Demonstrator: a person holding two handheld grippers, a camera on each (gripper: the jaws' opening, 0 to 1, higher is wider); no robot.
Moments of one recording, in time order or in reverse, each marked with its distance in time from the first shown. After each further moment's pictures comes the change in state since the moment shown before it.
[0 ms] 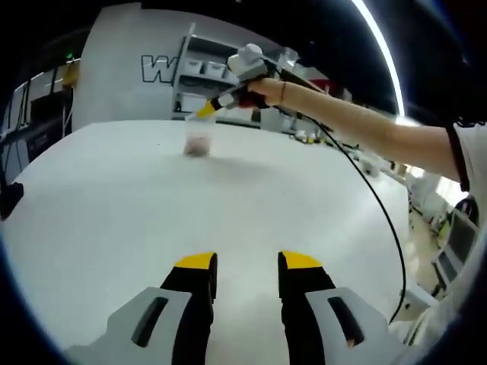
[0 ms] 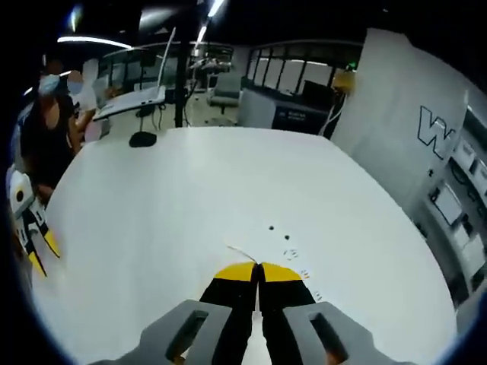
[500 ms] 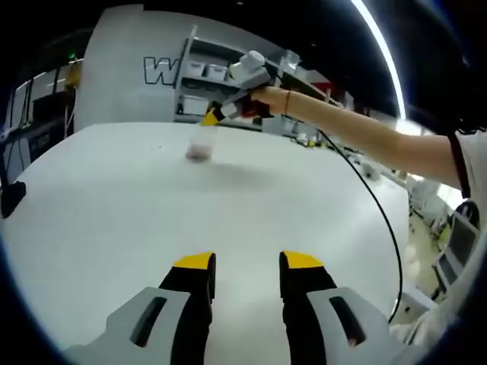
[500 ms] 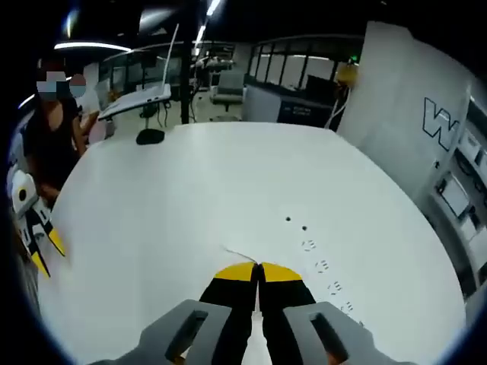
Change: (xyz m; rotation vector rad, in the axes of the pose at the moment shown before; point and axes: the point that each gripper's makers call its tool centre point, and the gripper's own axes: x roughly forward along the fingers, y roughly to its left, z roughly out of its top) left arm -0.004 0.000 0.005 -0.012 -0.021 0.006; right arm 0.006 0.021 -0.014 0.033 0.014 0.043
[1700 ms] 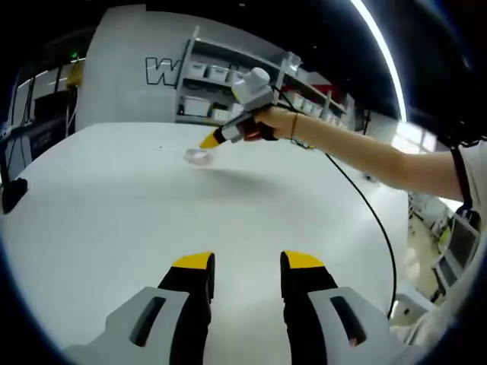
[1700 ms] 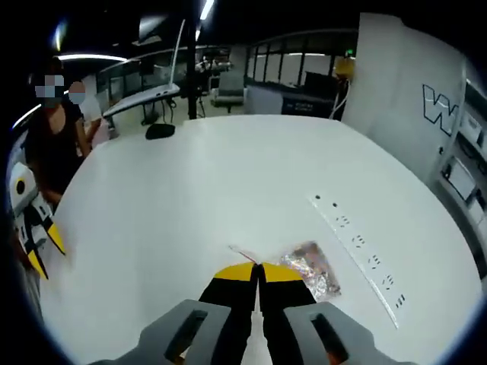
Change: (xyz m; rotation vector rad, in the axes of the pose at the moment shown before) left arm -0.005 -0.005 -0.003 -0.006 -0.005 0.005; right arm 0.013 0.047 -0.034 0.066 -0.012 0.031
